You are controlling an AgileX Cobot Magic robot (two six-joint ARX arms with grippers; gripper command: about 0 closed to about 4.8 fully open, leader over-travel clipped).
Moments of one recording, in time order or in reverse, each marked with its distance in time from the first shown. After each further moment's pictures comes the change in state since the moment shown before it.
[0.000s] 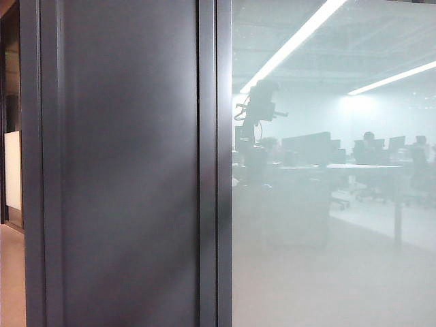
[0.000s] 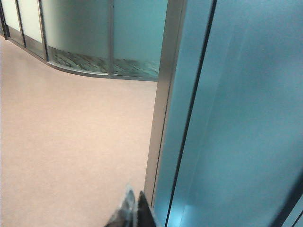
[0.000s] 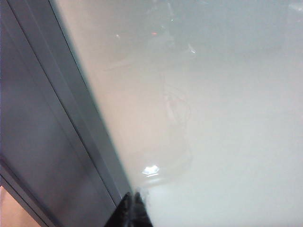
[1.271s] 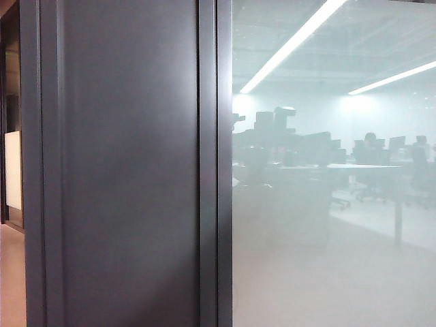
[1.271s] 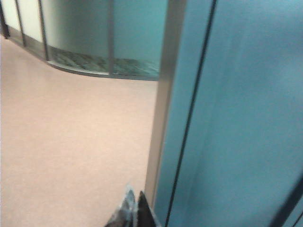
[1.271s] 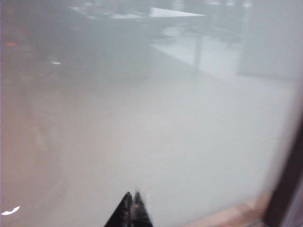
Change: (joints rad) left arm 0.000 0.000 0.000 -0.002 0.000 0.000; right arm -0.271 -0.139 -0.430 0.380 0.233 -0.211
